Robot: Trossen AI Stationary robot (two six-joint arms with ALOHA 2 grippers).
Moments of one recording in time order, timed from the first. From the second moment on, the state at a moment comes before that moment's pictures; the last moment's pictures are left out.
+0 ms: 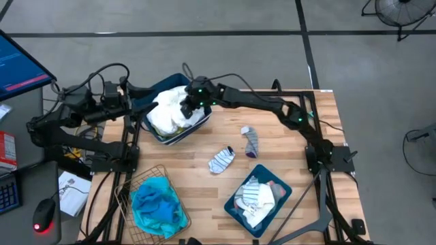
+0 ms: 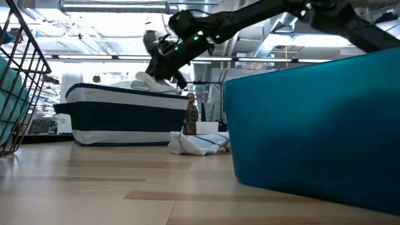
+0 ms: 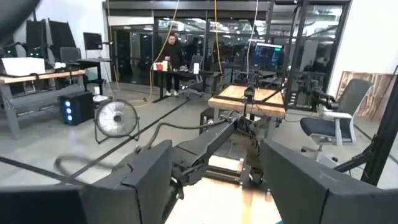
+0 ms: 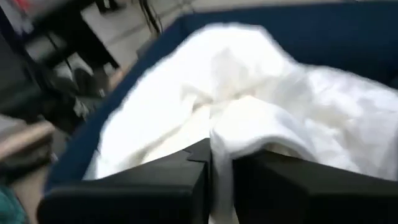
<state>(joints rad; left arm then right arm) -0.01 0.72 1.18 -0.38 -0.33 -0.04 -0.33 2.35 2.13 -0.29 -0.11 0.31</state>
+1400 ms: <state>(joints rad) 0.09 1.20 0.93 -0.17 -0.44 0.20 -0.24 1.74 2.34 -1.31 0.11 0.14</state>
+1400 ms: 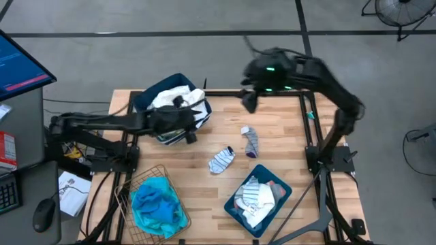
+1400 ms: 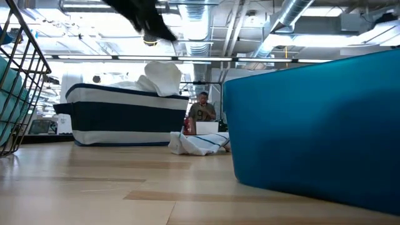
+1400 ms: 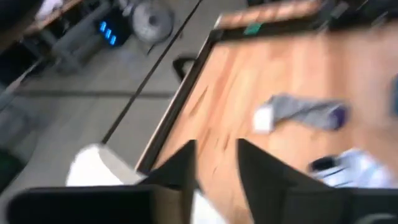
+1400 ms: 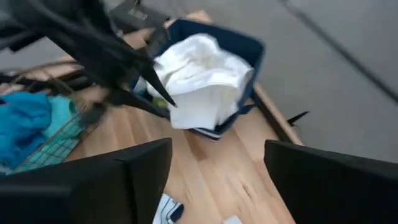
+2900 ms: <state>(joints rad) 0.77 0.97 0.92 -0.40 0.06 -0.27 -0.01 1.64 2.08 -1.57 0.47 0.35</state>
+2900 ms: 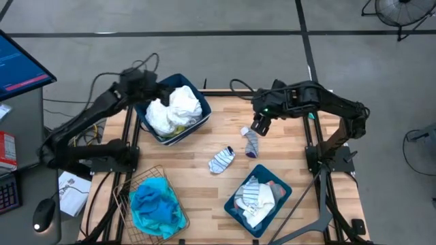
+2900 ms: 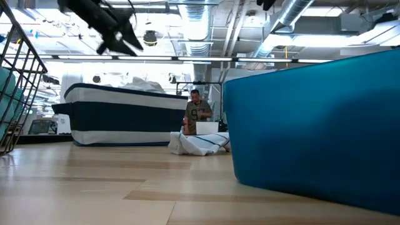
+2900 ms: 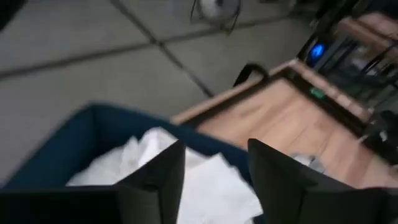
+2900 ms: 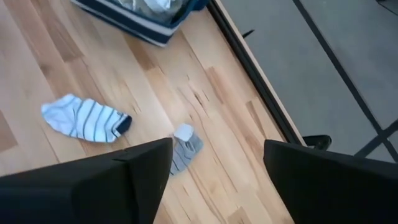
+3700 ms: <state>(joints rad) 0.68 1.41 0.92 -0.34 -0.24 -0.27 0.00 1.64 1.96 -1.55 0.47 0.36</state>
